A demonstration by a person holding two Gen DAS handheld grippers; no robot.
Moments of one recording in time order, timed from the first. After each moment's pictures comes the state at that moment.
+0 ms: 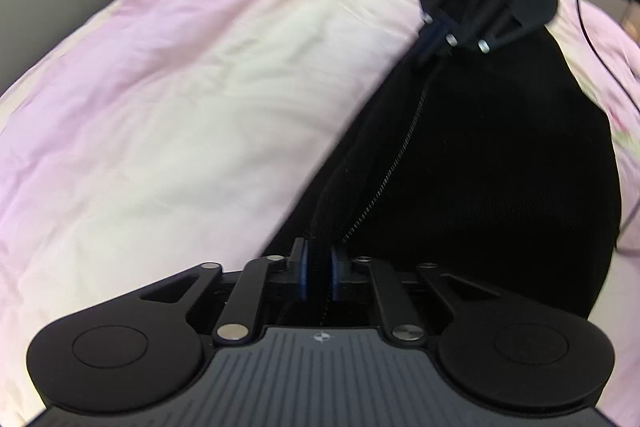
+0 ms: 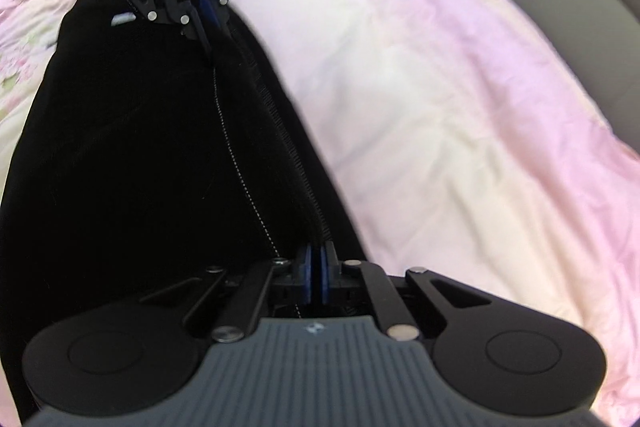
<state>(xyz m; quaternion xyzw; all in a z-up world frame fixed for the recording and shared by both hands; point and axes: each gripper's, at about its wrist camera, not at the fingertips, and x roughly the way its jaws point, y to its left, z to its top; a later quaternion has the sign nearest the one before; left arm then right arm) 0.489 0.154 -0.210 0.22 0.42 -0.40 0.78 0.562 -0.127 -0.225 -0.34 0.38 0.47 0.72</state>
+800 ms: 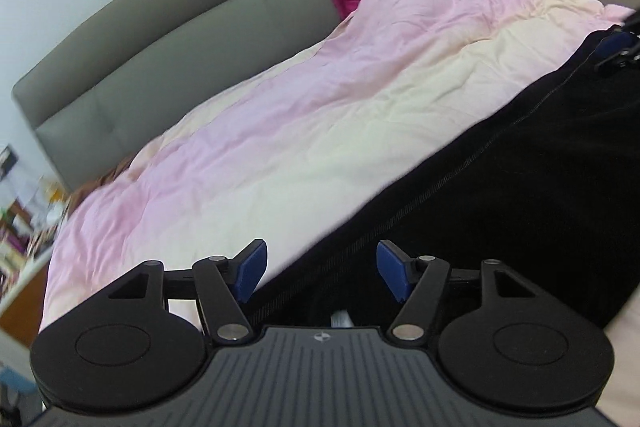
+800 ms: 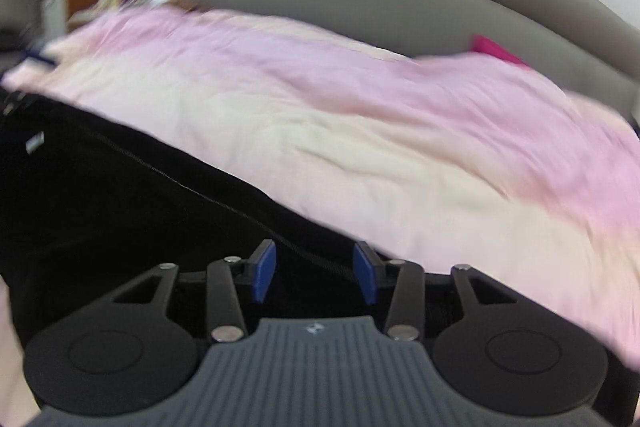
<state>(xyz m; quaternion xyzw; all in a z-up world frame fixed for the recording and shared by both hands) 0.338 0.167 -0.181 0.23 0.31 -0.11 0.91 0.432 -0.238 -0.199 -0.12 0.34 0.20 0.91</state>
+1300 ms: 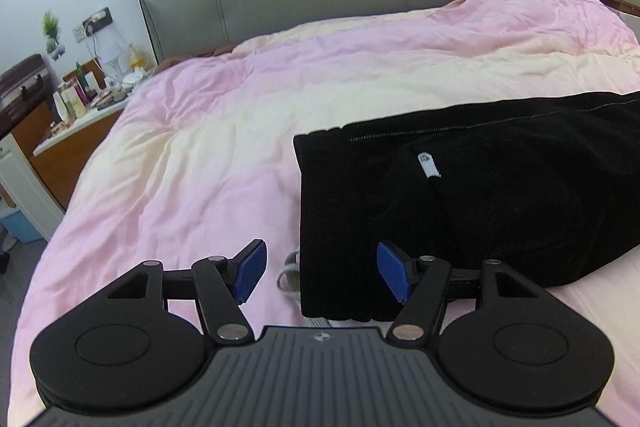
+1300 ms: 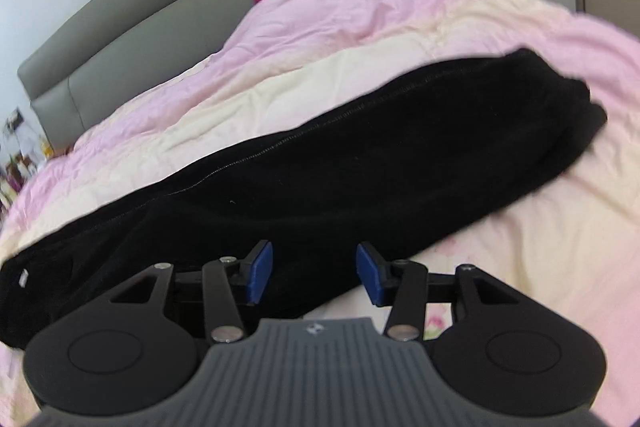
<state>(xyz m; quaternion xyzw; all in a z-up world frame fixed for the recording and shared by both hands) 0.250 0.254 -0.182 0.10 0.36 0.03 0.93 0.289 -0.364 -0.243 0.20 0.37 0.00 0.91</state>
